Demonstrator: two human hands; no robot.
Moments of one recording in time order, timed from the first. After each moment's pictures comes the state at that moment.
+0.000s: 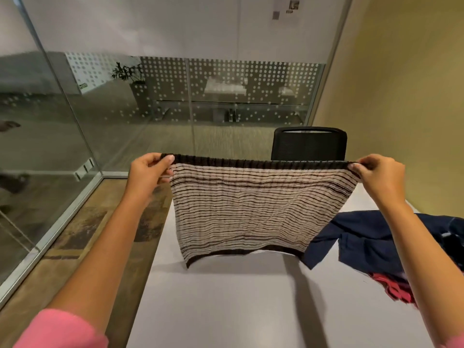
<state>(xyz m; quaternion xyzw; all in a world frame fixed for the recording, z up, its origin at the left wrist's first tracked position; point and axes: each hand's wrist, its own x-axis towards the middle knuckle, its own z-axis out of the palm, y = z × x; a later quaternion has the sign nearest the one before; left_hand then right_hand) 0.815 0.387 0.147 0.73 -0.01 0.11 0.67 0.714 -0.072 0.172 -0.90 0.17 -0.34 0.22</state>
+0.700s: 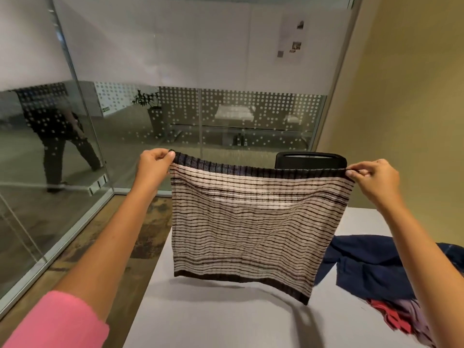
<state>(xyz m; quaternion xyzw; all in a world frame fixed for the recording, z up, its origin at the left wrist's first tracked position) 0.797 0.368 0.208 0.76 0.03 0.18 0.62 0.695 -0.072 0.223 -0.90 0.14 -0.33 0.23</state>
